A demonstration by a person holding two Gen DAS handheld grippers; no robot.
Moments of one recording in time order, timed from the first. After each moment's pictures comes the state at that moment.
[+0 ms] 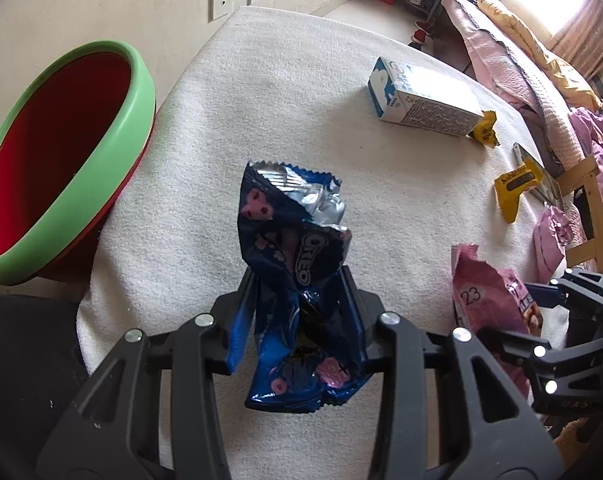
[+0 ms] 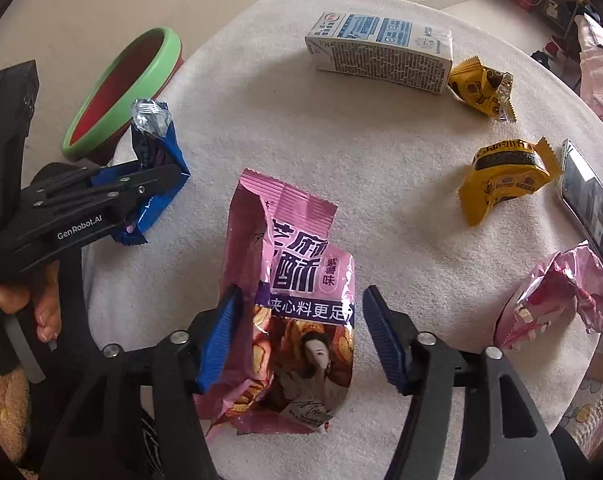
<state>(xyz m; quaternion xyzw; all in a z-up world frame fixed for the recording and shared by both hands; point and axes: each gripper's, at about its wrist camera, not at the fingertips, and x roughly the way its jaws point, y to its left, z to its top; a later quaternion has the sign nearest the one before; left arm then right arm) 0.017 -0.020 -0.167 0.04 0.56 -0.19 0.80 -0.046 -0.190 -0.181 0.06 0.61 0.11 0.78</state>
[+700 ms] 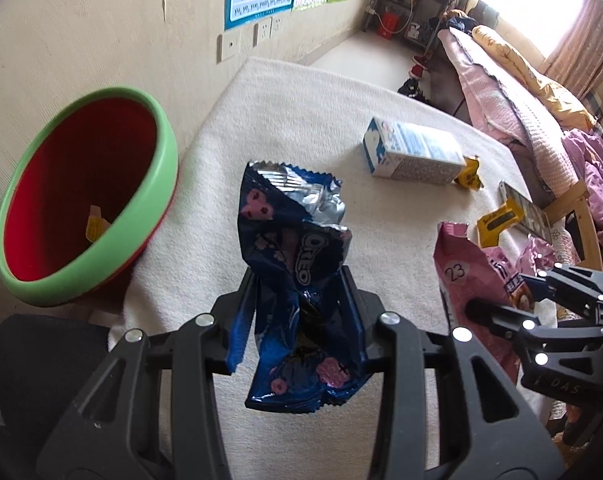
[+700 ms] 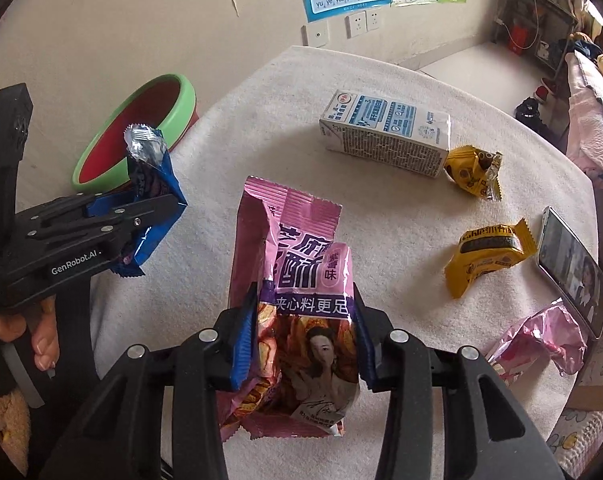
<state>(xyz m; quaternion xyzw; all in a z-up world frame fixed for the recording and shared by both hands) 0.016 -0.006 -0.125 0.02 0.50 -0.19 0.84 -0.037 -0.187 -0.147 0.04 0.53 0.10 0.84</state>
